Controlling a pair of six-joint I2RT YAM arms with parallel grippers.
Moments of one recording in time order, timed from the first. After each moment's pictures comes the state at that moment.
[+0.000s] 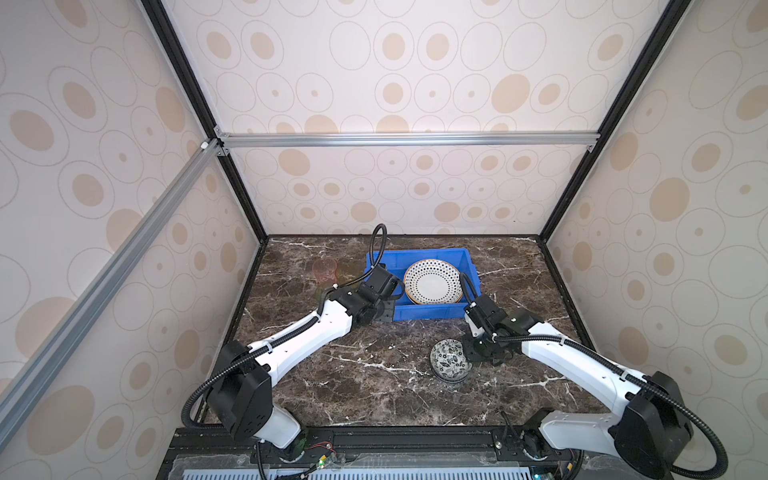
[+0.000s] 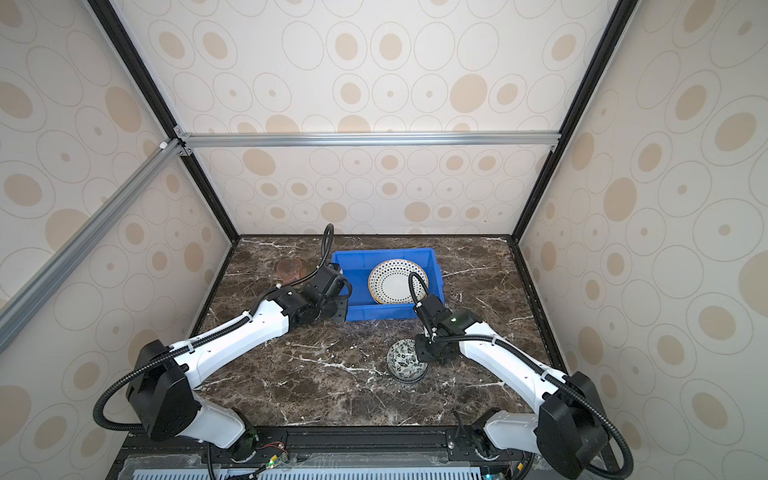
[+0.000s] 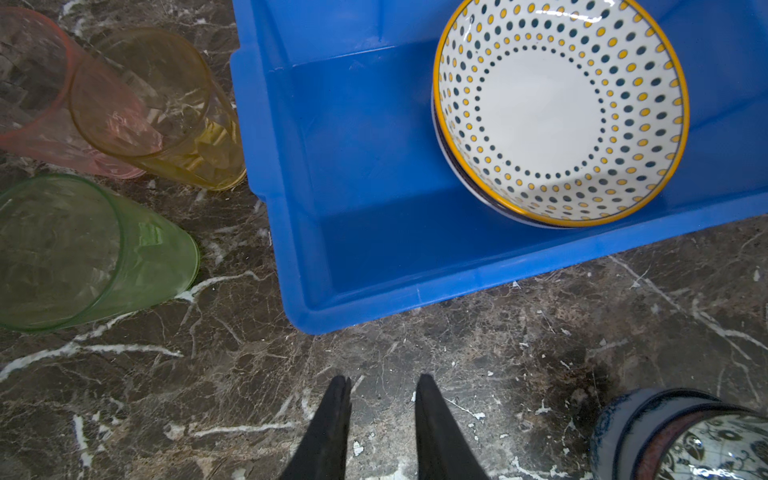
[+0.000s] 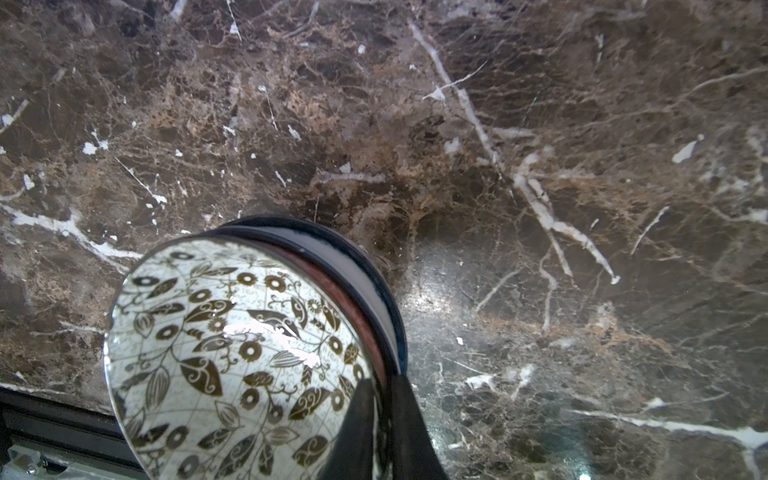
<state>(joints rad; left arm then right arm) -0.71 1.50 1.20 -0.67 -0.27 -0.48 0.58 1.26 0.89 -0.94 -0.03 0.51</state>
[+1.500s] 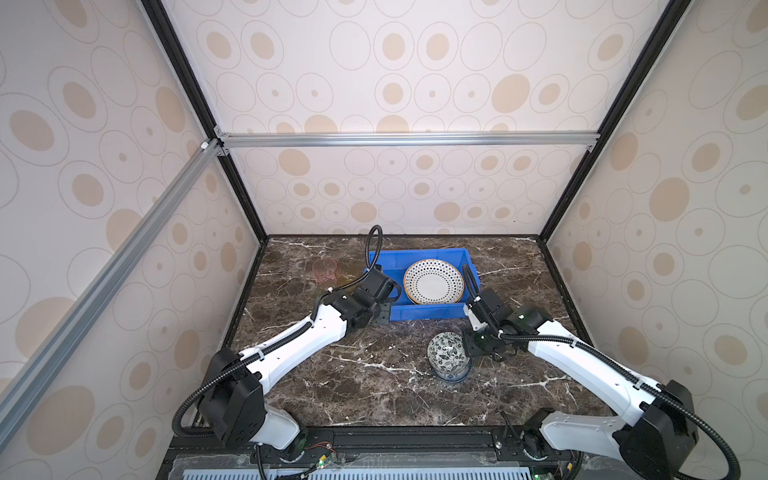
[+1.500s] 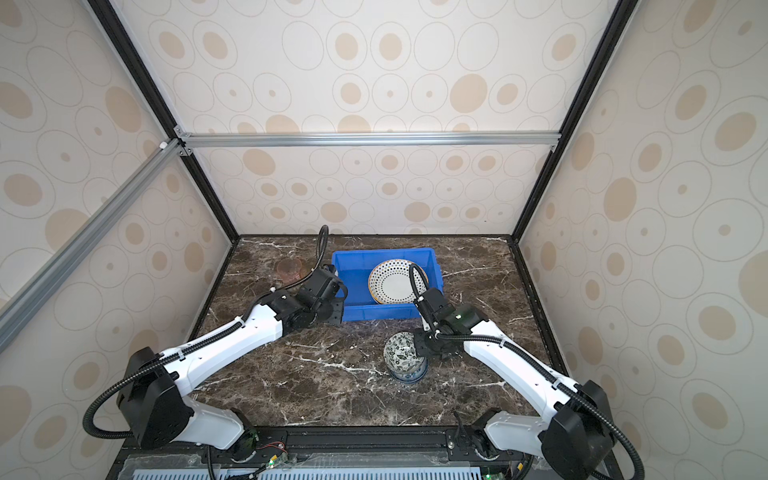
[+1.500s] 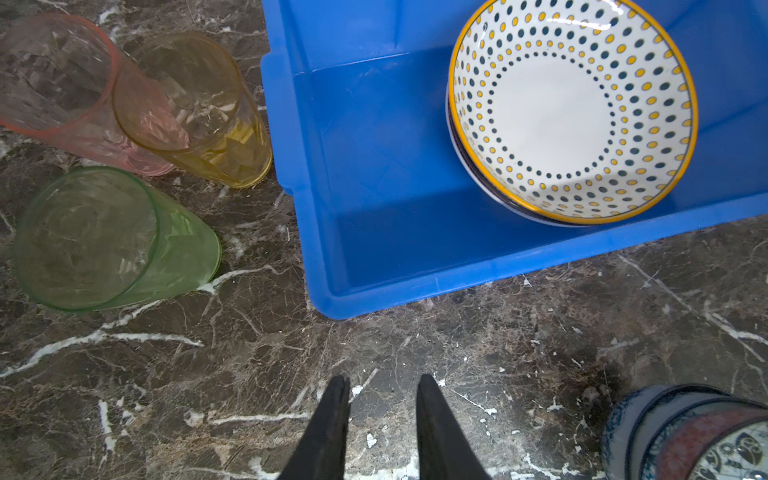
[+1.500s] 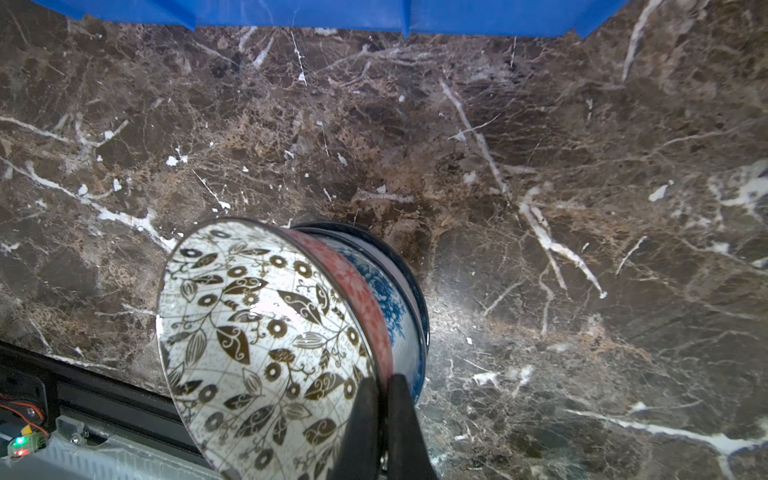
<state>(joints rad) -0.71 1.45 1.16 -0.67 -0.30 -0.48 0.60 1.21 0.97 -0.98 -0.04 0.48</state>
